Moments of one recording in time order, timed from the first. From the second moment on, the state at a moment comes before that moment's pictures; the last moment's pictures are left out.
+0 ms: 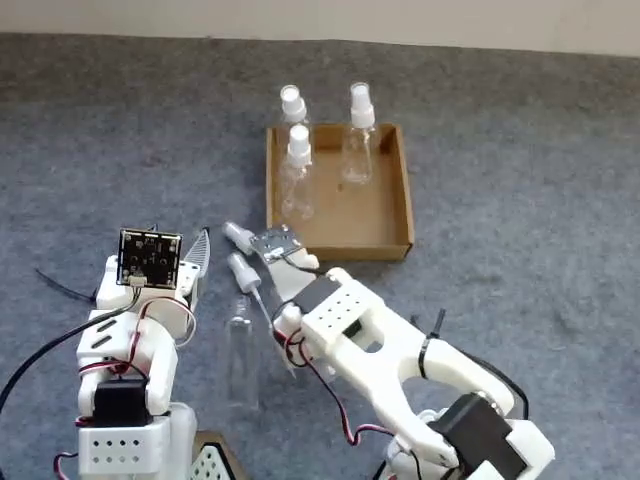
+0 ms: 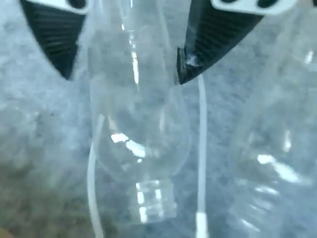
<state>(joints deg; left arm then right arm) -8.8 -94.3 83.0 41.5 -7.4 -47.3 -12.0 43.7 58.2 -10.2</state>
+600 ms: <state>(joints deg) -9.0 -82.9 74.1 44.5 -7.4 -26.5 -28.8 43.8 75.3 17.8</state>
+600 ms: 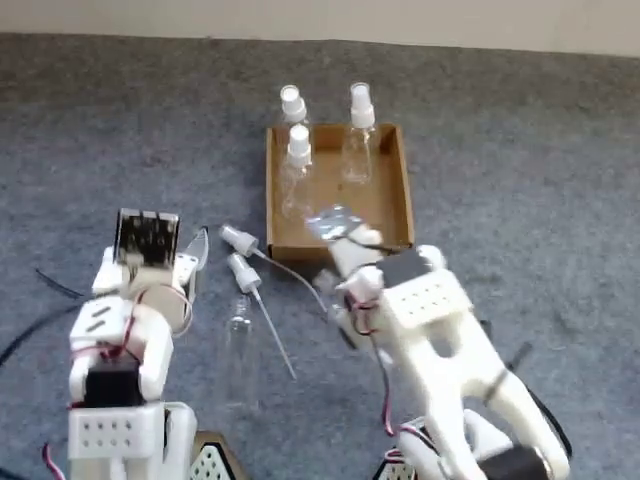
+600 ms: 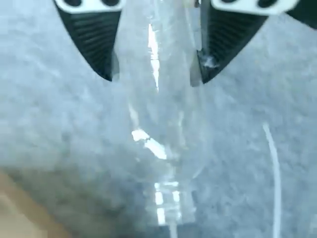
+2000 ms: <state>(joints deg) -2.5 18.2 8.6 64.6 42.9 24.2 -2.2 32.5 61.8 46.3</state>
